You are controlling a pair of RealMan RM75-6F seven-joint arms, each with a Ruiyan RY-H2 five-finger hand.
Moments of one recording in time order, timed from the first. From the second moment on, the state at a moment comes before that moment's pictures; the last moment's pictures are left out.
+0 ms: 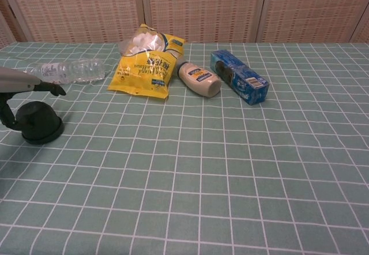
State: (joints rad) left arm -0.93 -1.18 0.14 -1.68 0.67 0.86 0.54; right arm 0.09 -1.11 -0.09 -1.63 -1.83 1.57 0.11
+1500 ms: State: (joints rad) left arm -0.75 -1.21 0.05 -1.43 0.70 0.88 0.47; right arm 0.08 -1.10 -0.10 -1.64 -1.84 1.56 0.09
